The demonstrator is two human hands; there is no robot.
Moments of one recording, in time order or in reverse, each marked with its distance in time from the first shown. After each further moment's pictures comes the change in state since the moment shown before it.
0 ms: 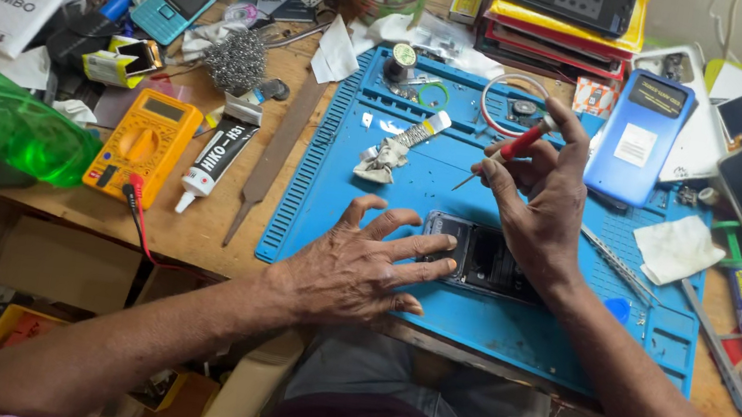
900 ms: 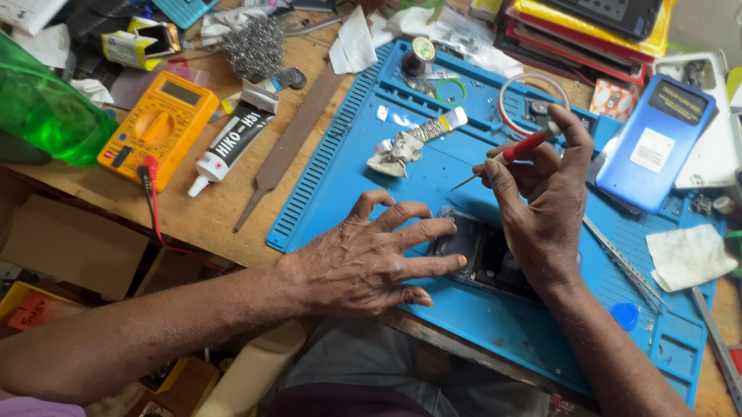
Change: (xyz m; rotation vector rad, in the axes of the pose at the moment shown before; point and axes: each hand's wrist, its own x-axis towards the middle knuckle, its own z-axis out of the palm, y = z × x) left_hand -0.002 0.002 0.001 0.032 0.026 -0.029; right_hand 0.000 0.005 0.008 0.044 -0.042 0.062
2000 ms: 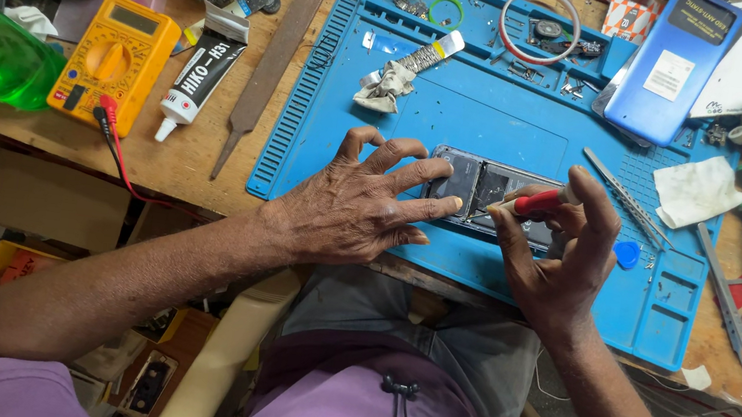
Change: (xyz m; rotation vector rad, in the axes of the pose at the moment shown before) left_hand -0.003 -0.001 0.010 -0.002 0.035 0.012; right_hand -0.107 -0.016 -0.018 -0.312 0.065 -0.268
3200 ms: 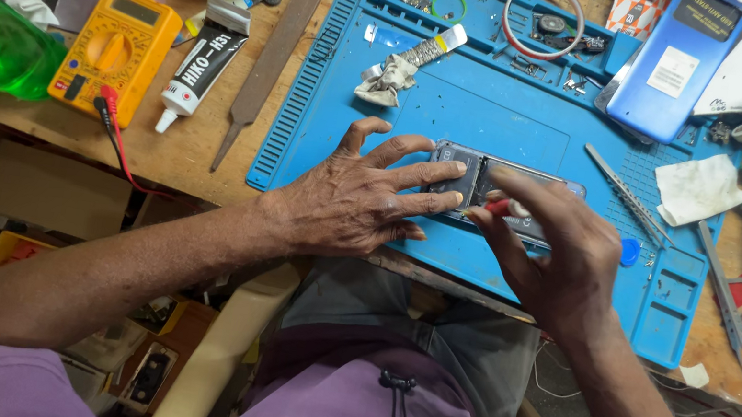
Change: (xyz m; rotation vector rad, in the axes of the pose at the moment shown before) left_hand 0.002 -0.003 0.003 -0.010 -0.053 0.009; right_hand 0.036 -0.039 -0.018 -0.228 -0.186 -0.109
